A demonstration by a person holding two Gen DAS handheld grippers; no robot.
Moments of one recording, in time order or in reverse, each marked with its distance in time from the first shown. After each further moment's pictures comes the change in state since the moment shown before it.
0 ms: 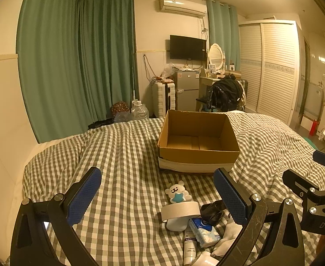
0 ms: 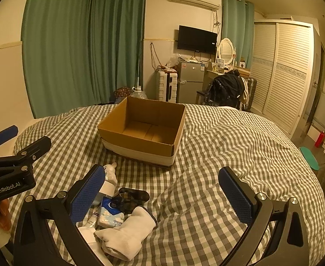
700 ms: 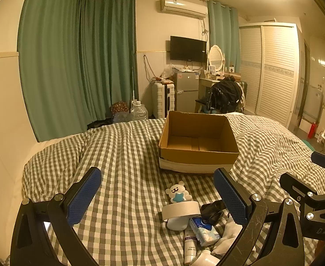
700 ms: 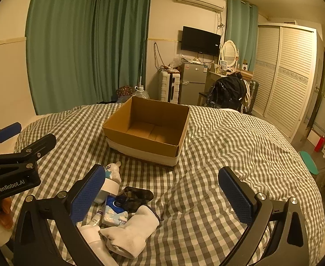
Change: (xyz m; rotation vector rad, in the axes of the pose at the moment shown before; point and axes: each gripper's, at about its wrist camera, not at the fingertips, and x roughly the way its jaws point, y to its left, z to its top) left arm -0.006 0.010 0.000 -0.027 -0.007 0.006; right arm -0.004 0.014 0.003 -0.032 0.000 0.003
